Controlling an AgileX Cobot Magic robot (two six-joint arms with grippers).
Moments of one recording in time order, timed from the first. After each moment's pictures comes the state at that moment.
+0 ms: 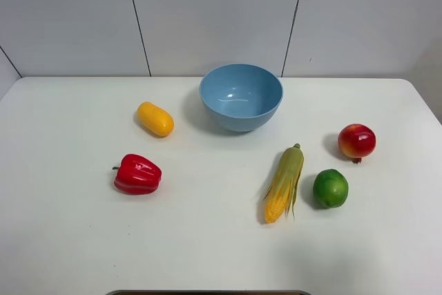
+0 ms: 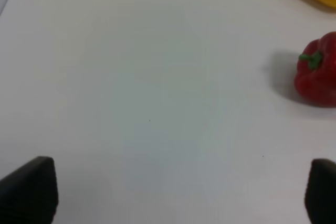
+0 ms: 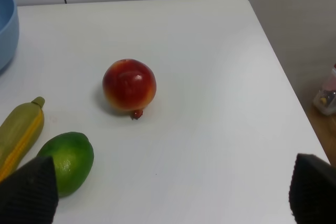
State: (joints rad) left arm 0.04 0.00 -0.44 0.02 1.09 0.01; right arm 0.03 0.00 -0.57 -0.14 1.10 0.14
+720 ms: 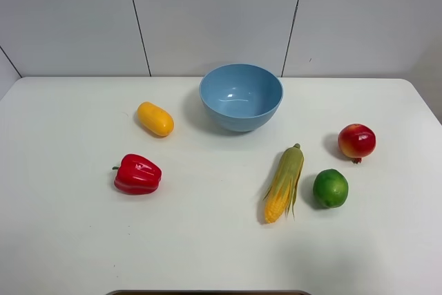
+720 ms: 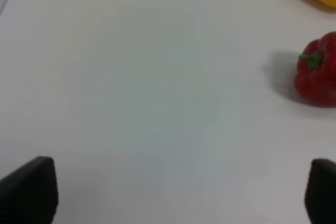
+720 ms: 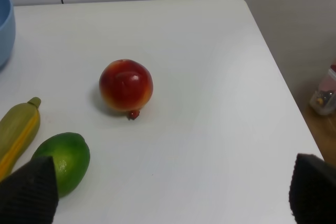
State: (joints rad) left arm 0.04 0.00 -0.44 0.02 1.09 0.01; right arm 0.03 0.00 -0.57 -0.15 1.10 0.14
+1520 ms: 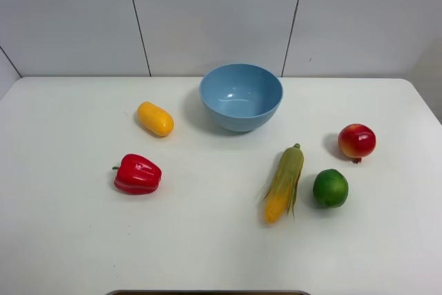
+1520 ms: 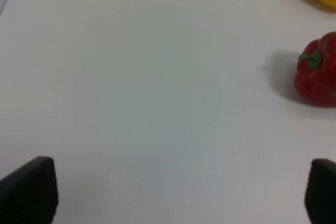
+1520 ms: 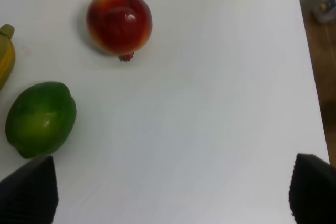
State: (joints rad) left arm 0.04 0.00 -0.44 0.02 1.09 0.01; right arm 0.03 0.73 -0.82 -0.15 1.07 0.10
